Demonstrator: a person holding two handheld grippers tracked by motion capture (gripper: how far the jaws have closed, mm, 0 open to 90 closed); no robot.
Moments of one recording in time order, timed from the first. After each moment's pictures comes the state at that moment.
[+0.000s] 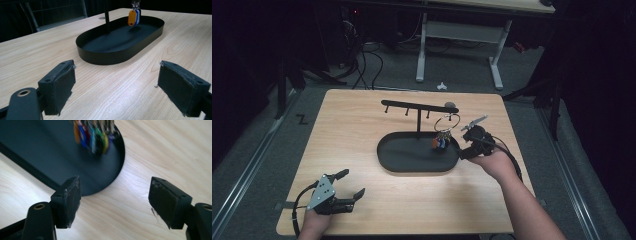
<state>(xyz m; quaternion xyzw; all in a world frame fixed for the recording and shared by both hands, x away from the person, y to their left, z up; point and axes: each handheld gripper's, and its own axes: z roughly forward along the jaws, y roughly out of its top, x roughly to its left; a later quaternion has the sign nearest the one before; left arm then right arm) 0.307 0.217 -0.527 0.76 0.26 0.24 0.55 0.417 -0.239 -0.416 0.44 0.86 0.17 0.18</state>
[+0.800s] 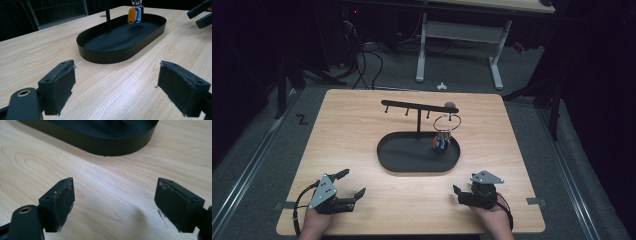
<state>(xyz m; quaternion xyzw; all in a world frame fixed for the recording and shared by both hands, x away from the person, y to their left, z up) 0.308 0.214 -0.527 0.76 0.27 0.25 0.54 0.304 -0.255 -0.519 0.47 0.78 0.35 0.23</state>
